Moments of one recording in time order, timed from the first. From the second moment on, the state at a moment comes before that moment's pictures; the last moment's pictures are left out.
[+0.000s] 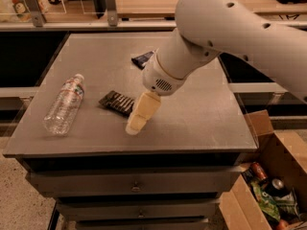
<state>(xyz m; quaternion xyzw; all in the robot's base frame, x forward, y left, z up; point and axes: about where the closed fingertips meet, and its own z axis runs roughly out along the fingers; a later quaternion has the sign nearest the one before) 0.513 0.031 0.862 -0.63 0.72 0.16 0.24</state>
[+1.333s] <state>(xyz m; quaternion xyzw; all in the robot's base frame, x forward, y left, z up) 0.534 0.072 0.816 -0.61 0.73 0.19 0.24</state>
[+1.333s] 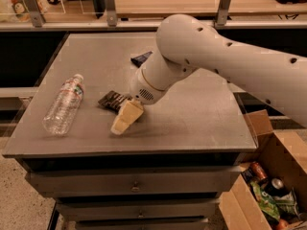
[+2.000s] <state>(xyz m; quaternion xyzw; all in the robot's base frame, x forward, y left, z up) 0.533 0.071 0.814 -0.60 0.74 0.18 0.24</state>
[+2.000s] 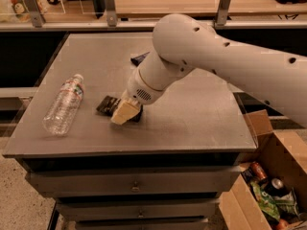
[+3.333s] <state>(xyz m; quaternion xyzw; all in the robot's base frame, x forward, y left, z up) 0.532 0.071 0.824 -0.59 0.74 0.18 0.25</state>
